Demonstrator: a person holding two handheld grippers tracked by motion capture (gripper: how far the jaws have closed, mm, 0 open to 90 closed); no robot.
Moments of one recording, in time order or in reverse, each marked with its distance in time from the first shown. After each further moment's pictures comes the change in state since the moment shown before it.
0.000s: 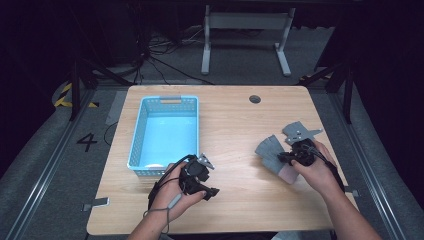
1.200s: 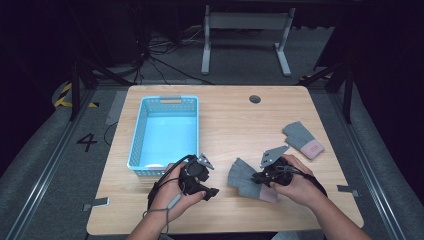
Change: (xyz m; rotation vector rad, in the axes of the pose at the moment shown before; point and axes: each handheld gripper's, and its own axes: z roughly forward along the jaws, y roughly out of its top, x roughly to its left) left arm -0.002 0.000 -0.001 -0.003 0.005 0.007; right arm 0.082 0.013 0.020 0.048 0.272 -0.385
